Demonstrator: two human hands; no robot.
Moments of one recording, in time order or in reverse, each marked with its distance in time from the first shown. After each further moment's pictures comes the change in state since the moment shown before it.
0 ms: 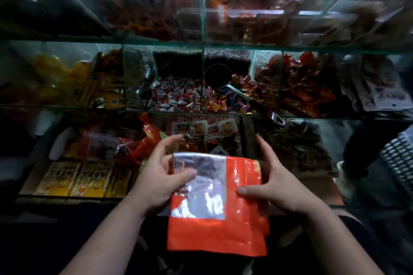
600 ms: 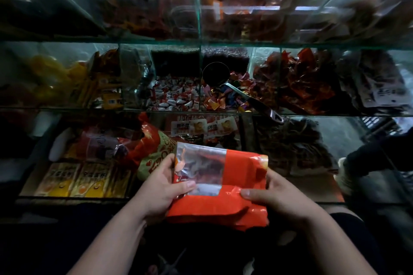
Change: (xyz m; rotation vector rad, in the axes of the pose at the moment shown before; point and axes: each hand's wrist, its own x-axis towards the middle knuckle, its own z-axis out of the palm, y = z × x) left_hand -0.005 -0.018 0.008 -0.138 -0.074 -0.148; right_hand -0.015 0.012 0.013 0.250 -0.062 0.110
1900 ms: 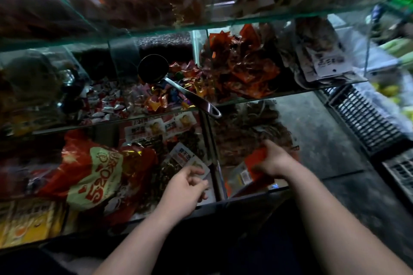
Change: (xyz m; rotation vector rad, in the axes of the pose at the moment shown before) left_hand 0.085 -0.071 0.130 0.486 0.061 -0.197; right_hand 0.042 0.027 -0.181 -0.913 0.539 0.442
